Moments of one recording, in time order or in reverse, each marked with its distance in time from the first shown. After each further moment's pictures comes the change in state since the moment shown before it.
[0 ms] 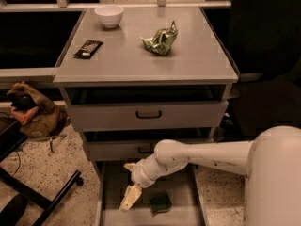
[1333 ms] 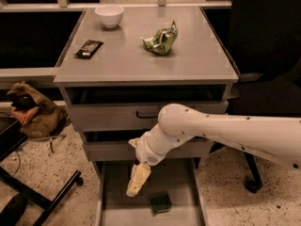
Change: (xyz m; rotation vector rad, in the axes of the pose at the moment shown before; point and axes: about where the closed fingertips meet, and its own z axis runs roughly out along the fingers) arm -0.090 0.032 -0.139 0.061 0.158 -0.105
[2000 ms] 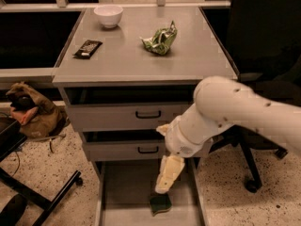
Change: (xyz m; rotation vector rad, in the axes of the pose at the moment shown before) arm 0.011 0.045 -0.146 0.077 0.129 0.046
